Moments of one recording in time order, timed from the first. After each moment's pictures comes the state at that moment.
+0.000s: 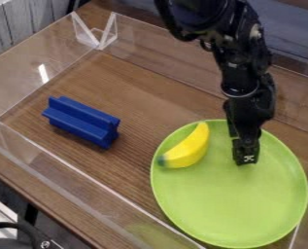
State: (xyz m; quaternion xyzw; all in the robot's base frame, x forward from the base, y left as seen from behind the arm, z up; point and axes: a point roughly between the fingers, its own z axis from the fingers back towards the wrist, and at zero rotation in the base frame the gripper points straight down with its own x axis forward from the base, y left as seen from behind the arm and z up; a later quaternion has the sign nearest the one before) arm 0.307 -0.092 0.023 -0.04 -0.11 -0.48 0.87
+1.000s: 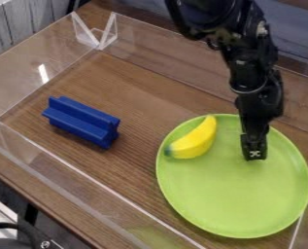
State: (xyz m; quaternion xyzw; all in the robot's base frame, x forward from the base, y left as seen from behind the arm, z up) arm 0.320 -0.100 0.019 -0.04 -0.13 -0.53 0.84
